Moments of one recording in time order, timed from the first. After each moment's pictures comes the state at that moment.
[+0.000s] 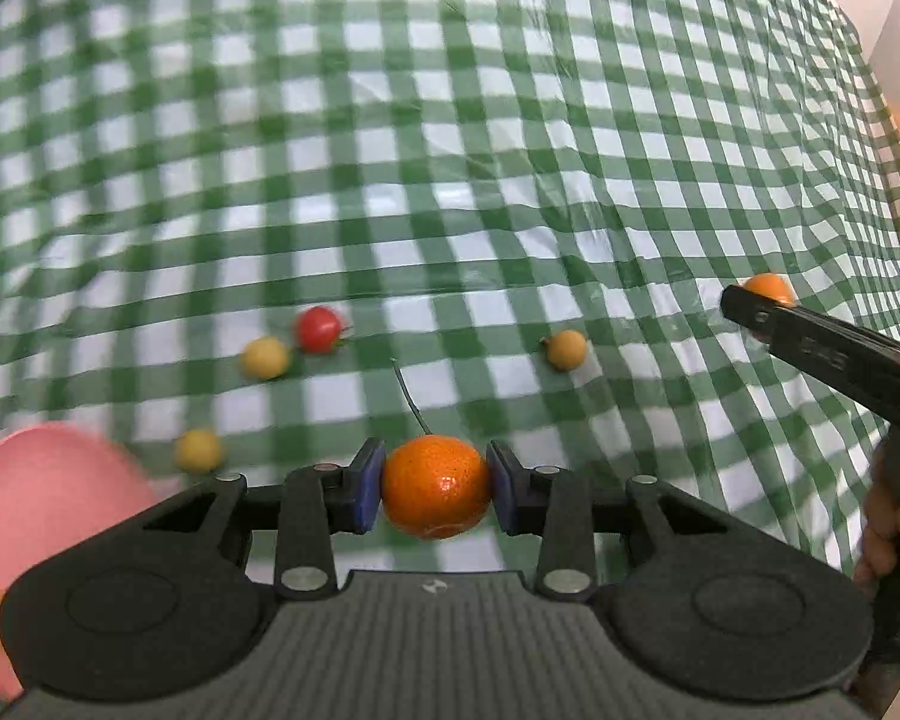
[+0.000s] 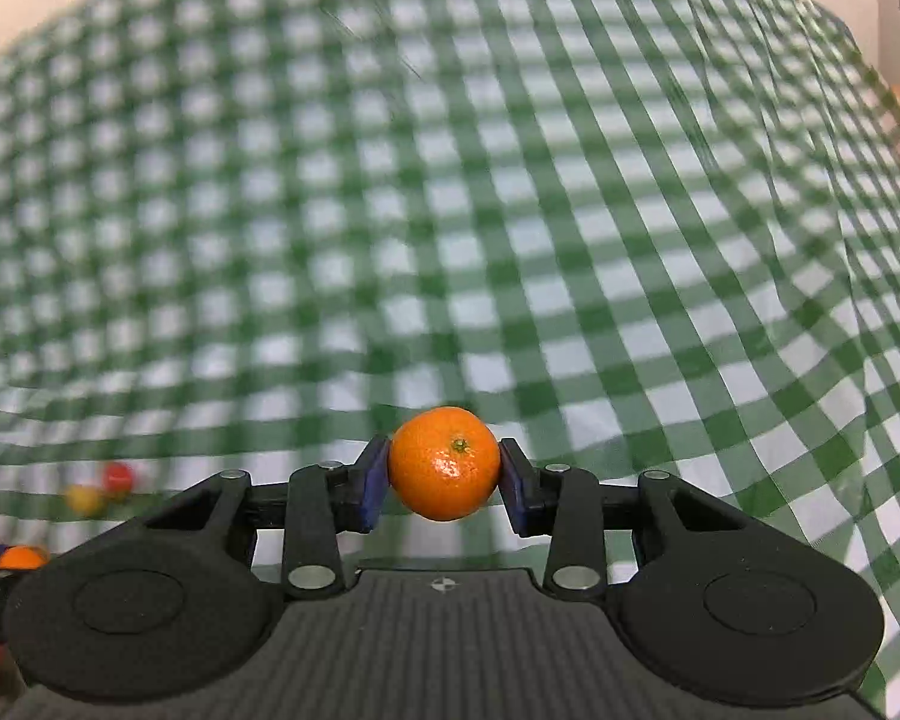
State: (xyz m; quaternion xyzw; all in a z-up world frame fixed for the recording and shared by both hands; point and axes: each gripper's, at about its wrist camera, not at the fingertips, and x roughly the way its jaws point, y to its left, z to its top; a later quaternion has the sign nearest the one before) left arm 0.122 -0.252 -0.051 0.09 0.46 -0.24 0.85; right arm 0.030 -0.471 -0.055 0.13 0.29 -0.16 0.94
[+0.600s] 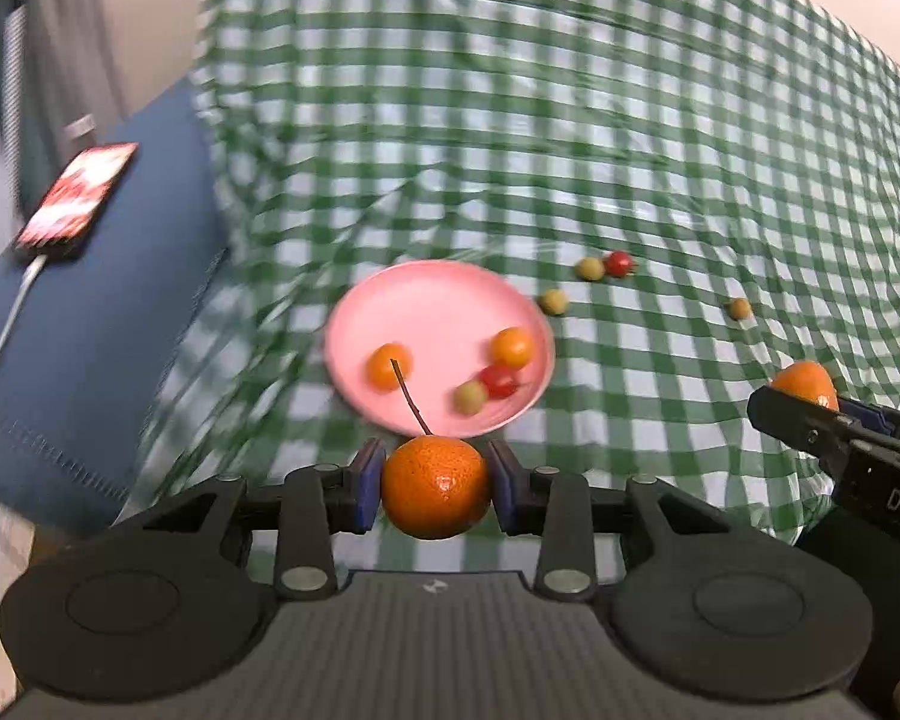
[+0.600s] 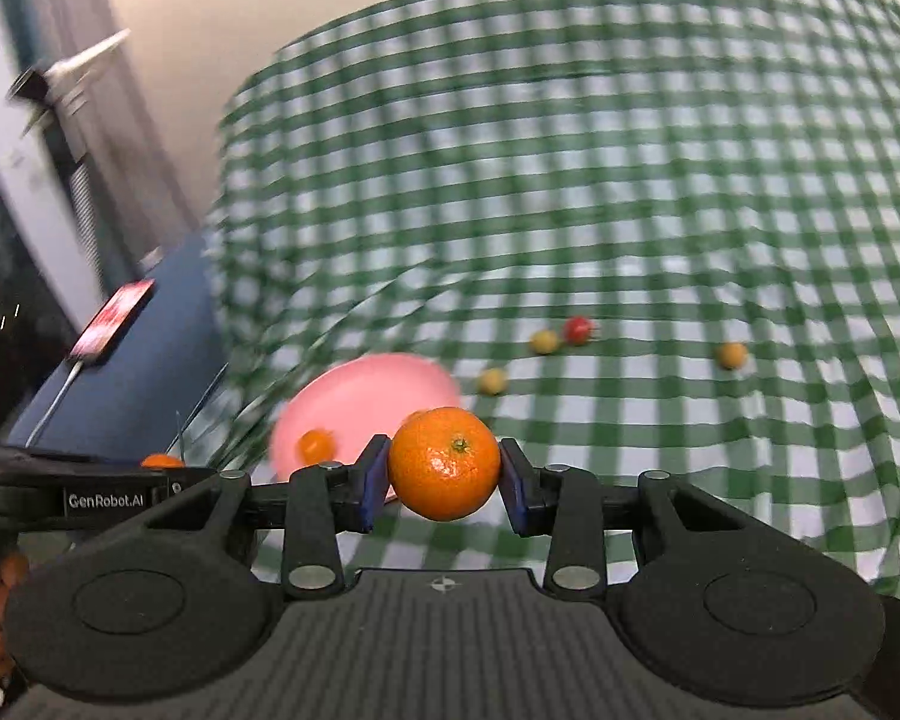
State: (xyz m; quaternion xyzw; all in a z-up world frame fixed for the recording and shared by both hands) left arm -0.044 -0.007 0.025 0.03 0.43 -0.07 0.90; right arm -0.099 -0.230 0.023 0.11 0.32 0.07 0.94
